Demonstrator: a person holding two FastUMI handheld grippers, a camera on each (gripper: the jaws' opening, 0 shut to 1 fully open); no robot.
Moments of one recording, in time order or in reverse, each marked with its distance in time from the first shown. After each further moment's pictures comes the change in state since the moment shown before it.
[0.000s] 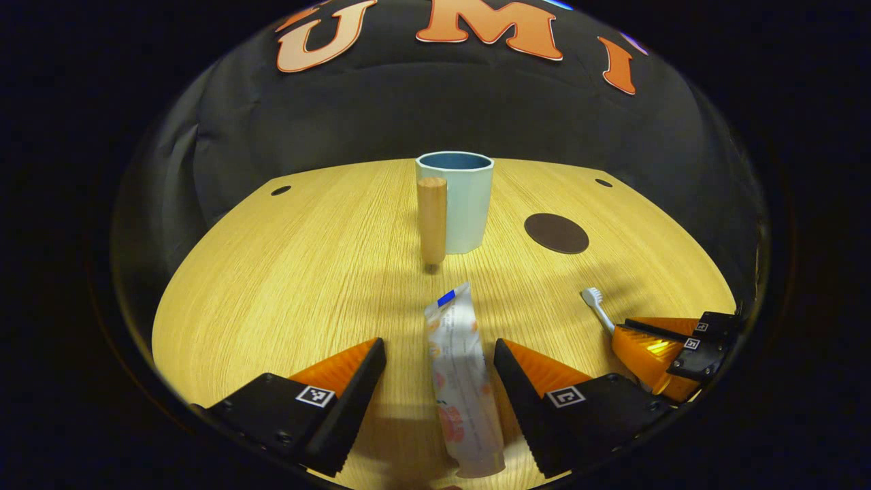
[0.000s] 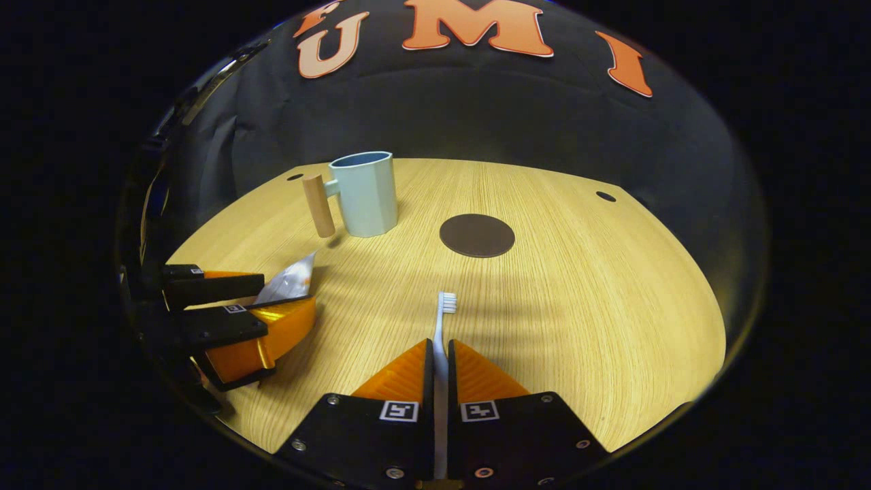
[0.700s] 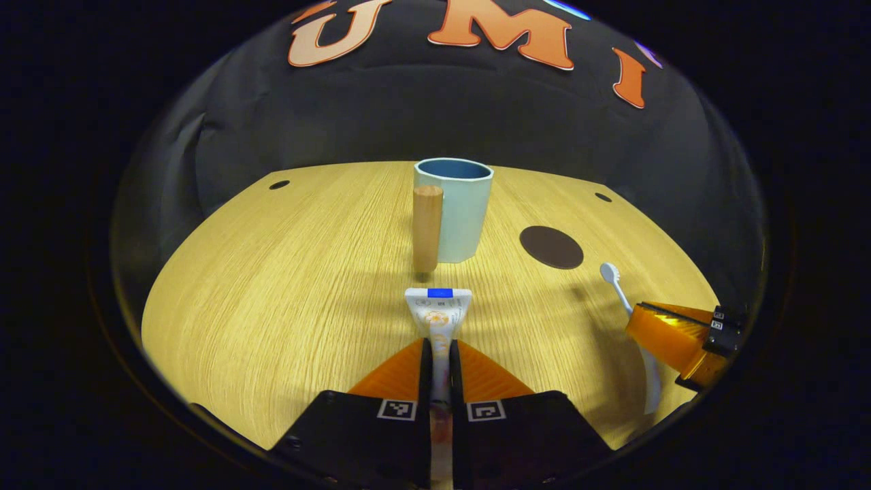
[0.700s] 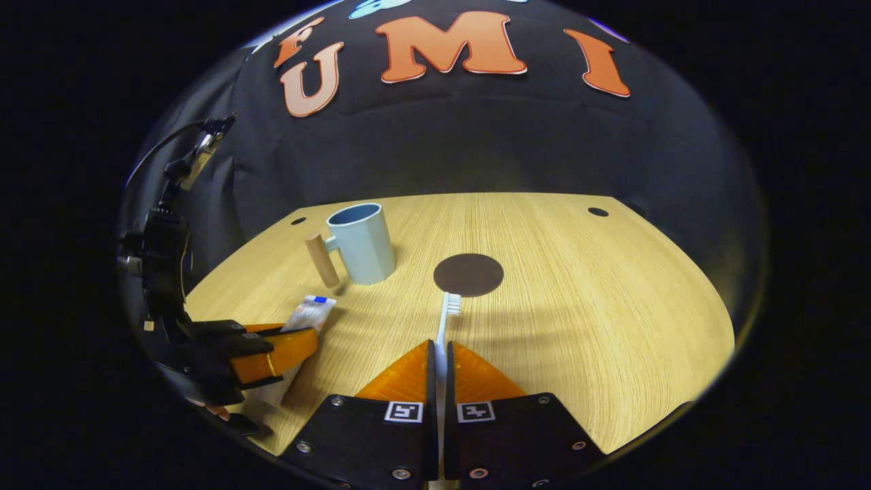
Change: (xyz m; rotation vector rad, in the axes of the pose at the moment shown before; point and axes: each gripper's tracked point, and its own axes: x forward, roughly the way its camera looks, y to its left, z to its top) left arm 0.003 -0.015 0.015 -0.053 -0.068 -0.050; right arm -0.020 -0.011 0.050 0.078 -0.150 0.038
